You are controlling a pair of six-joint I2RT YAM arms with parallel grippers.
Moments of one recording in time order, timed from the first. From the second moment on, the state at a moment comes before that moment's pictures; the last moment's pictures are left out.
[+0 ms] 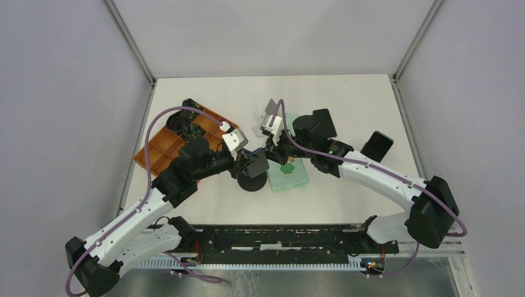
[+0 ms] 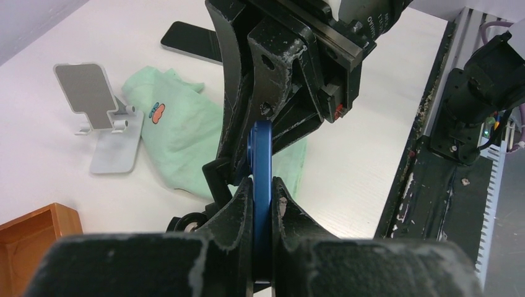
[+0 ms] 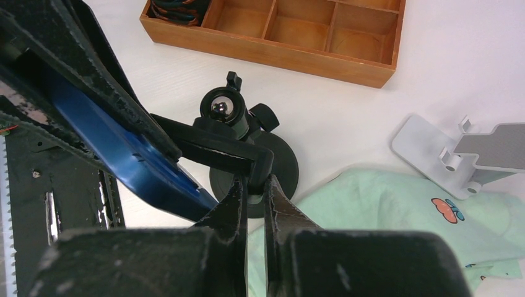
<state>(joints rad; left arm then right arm) -0.70 0.83 0.76 -0.17 0.34 0.07 0.80 1.36 1.02 -0.09 -0.38 -0.18</state>
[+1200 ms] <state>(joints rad) -0.70 0.83 0.78 -0.19 0.20 0.02 0.80 1.39 1.05 -0.08 -0.33 -0.17</state>
